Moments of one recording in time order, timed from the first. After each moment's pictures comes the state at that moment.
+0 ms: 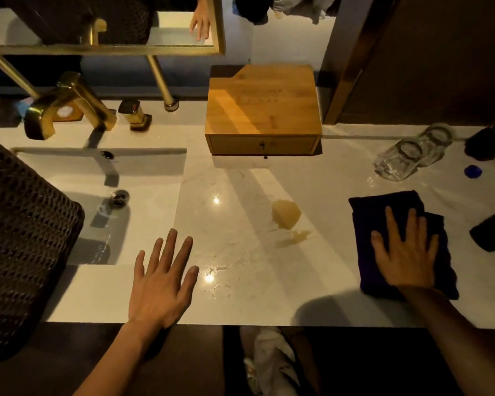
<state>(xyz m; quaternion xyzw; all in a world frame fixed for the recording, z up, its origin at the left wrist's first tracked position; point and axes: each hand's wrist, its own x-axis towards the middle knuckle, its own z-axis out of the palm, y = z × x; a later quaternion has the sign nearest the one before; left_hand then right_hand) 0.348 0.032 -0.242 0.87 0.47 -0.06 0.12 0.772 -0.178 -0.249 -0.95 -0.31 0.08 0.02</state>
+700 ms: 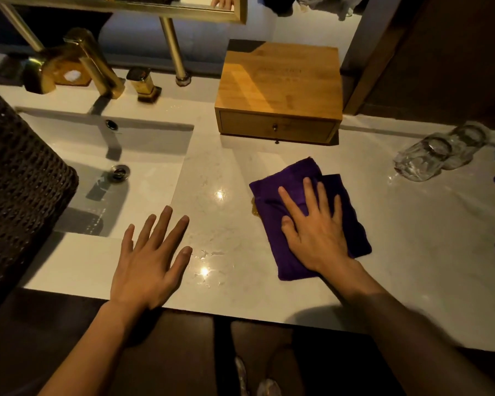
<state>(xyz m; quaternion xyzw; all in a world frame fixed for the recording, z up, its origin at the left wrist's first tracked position) 0.348 0.028 -0.244 0.87 0.49 -0.03 0.11 0.668 -0.063 -0.248 -0.82 -0.57 0.09 0.01</state>
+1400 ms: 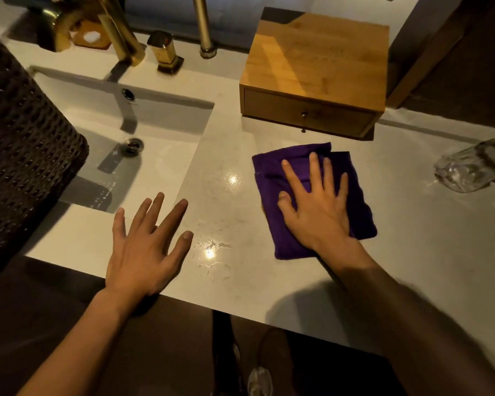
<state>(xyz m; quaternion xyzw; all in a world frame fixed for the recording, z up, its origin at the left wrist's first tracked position) 0.348 0.025 -0.243 0.83 0.55 0.00 0.12 0.661 -0.012 -0.246 -0.80 -0.59 0.09 0.01</state>
